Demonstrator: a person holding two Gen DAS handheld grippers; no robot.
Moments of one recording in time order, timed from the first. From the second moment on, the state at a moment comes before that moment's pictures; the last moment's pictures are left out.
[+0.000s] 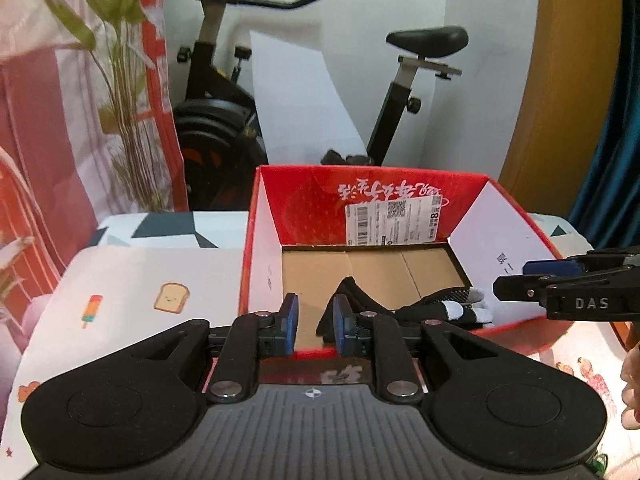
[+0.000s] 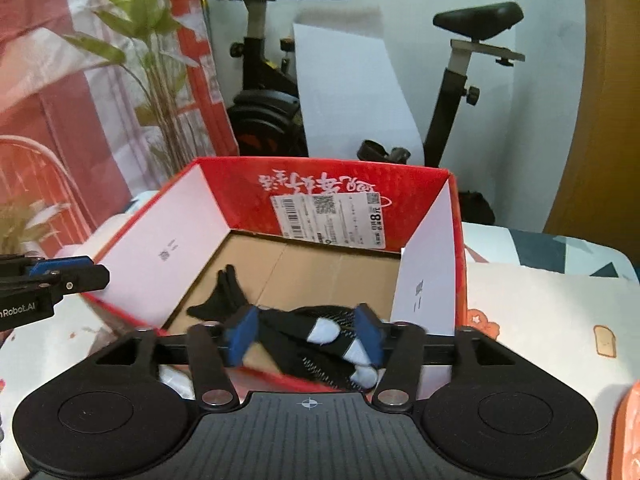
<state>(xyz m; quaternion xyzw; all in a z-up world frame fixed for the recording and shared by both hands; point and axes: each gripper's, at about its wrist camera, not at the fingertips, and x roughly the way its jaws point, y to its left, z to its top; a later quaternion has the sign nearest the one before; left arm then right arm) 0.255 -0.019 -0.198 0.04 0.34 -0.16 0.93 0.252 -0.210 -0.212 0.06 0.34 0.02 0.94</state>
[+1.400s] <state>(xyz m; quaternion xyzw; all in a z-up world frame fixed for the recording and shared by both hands) 0.112 0.022 -0.251 -0.01 0.34 -0.11 0.93 0.105 -0.136 -0.306 0.12 0.31 0.06 0.94</state>
